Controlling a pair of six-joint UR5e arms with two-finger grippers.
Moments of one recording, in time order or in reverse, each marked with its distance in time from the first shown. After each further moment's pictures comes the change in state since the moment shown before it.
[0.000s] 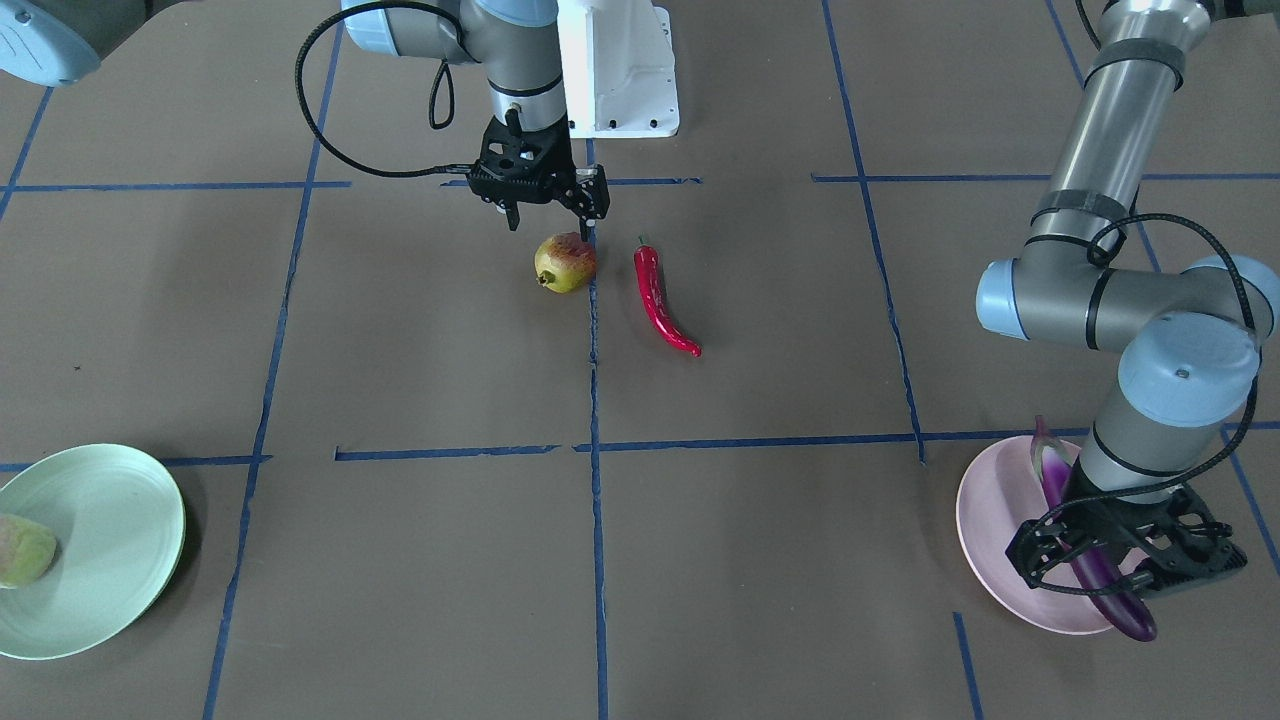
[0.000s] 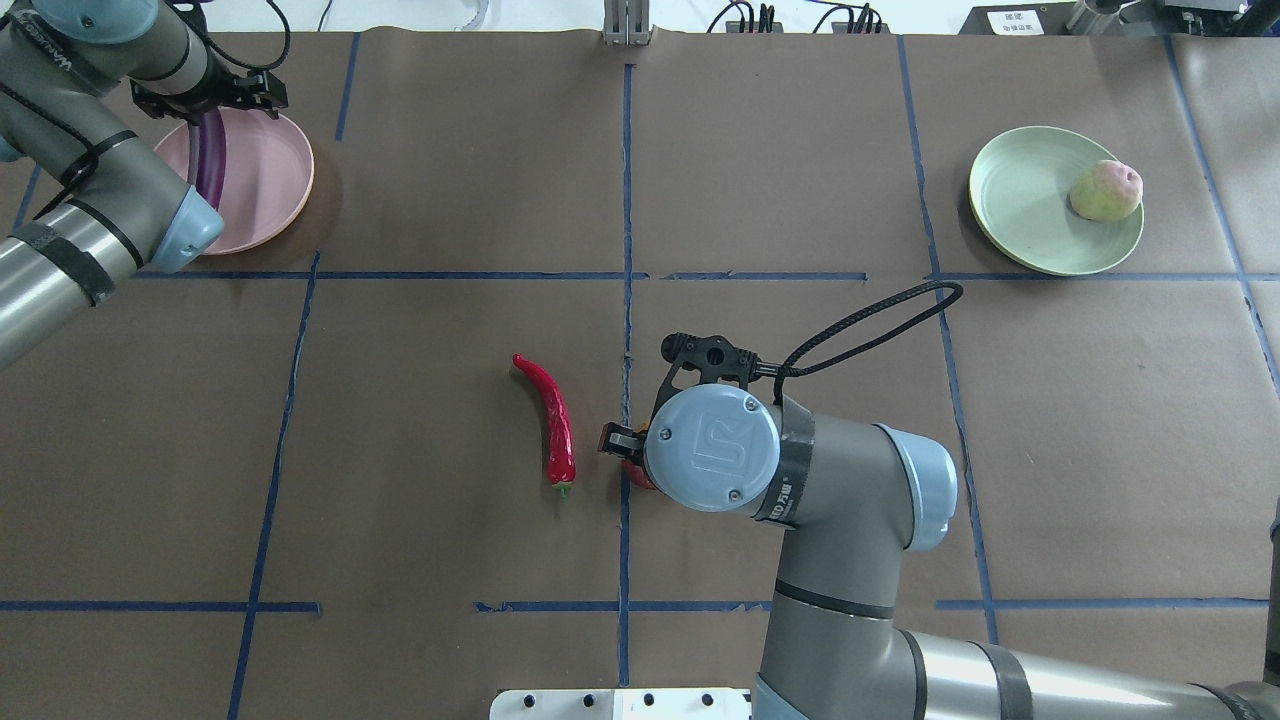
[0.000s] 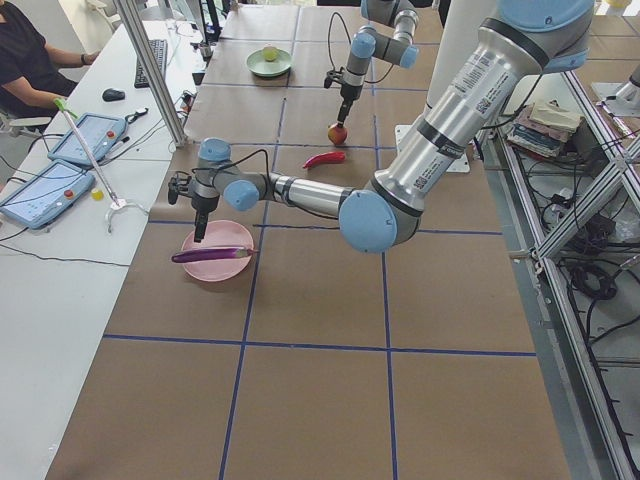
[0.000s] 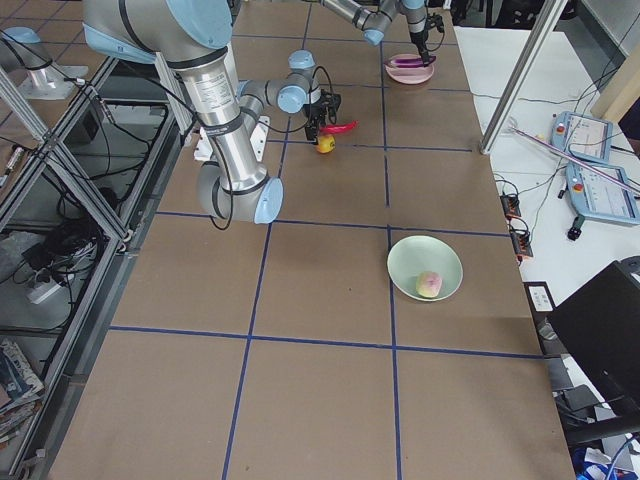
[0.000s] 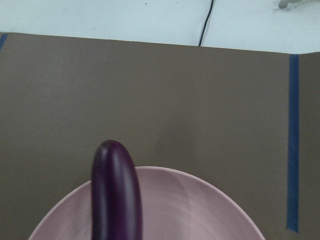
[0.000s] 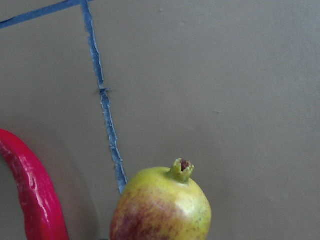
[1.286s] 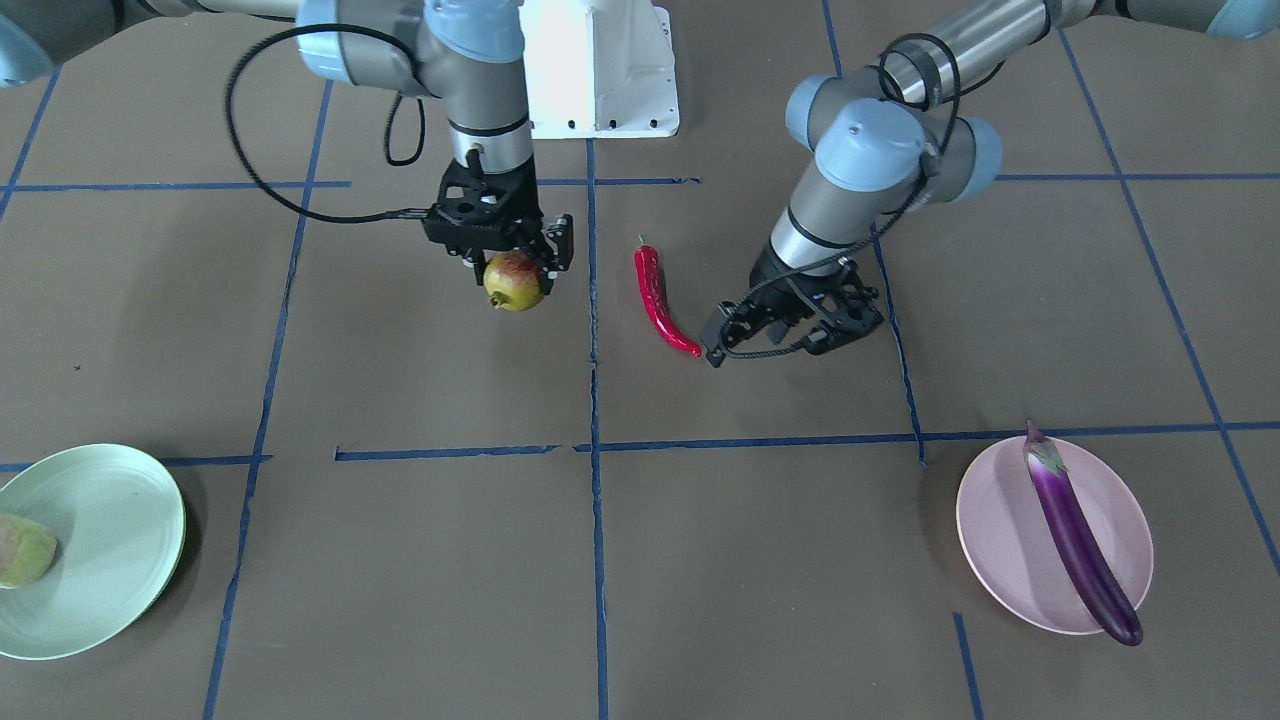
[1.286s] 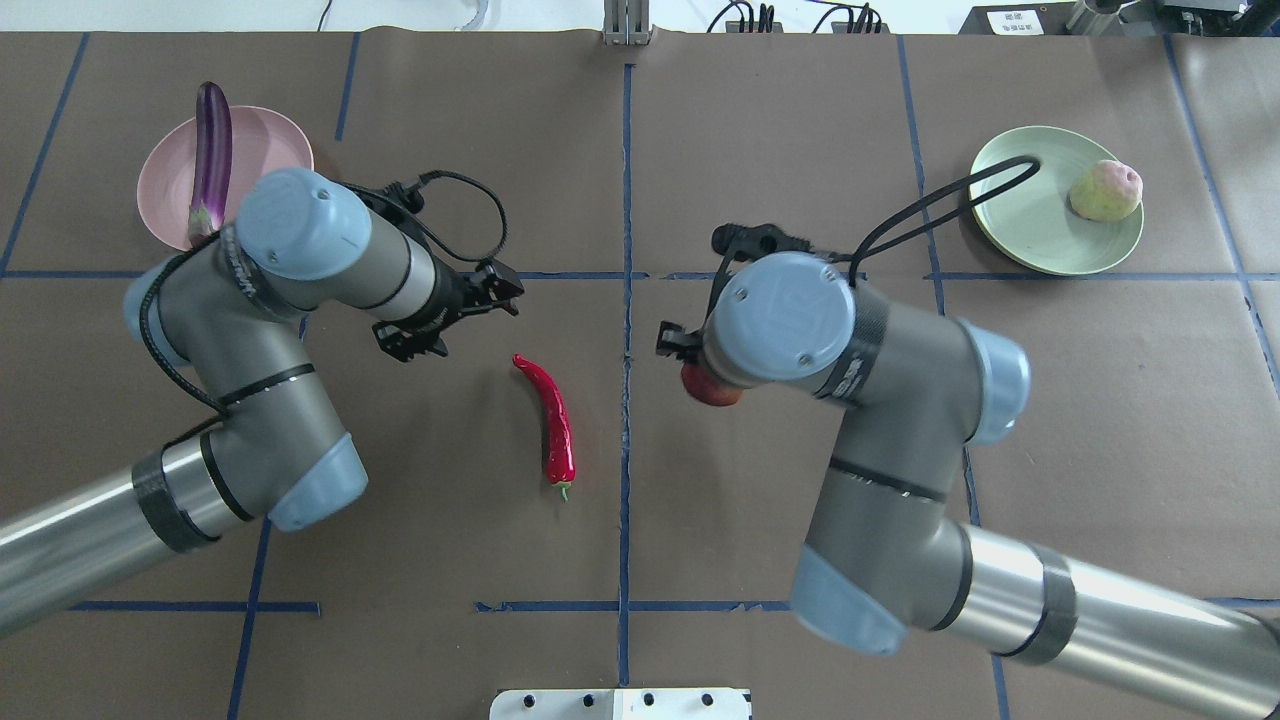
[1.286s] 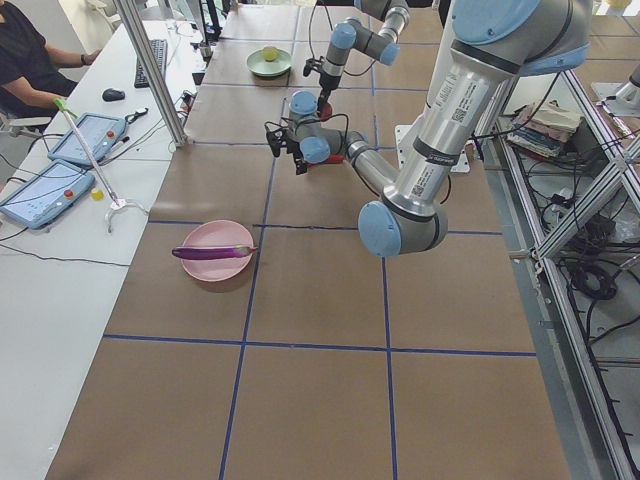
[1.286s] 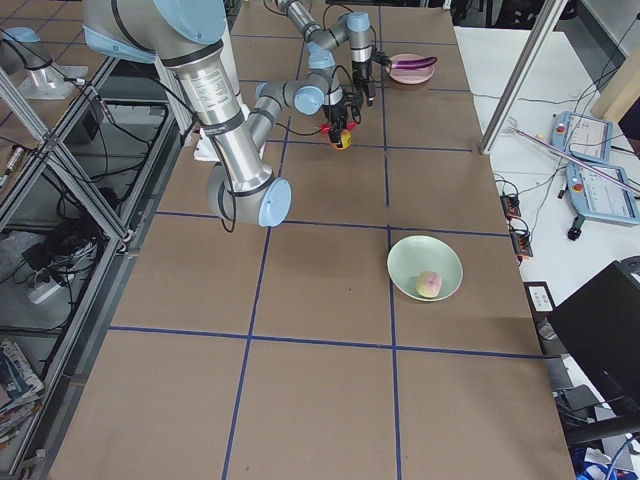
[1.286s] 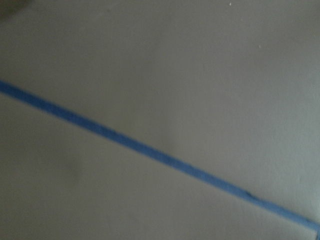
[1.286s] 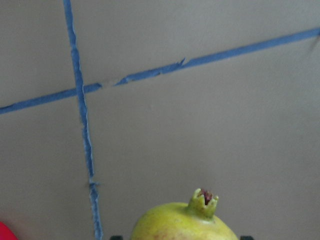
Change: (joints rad) left arm 0.432 0.069 -0.533 0.202 -0.072 -0.696; right arm 0.217 -0.061 0.062 -0.014 0.080 -0.240
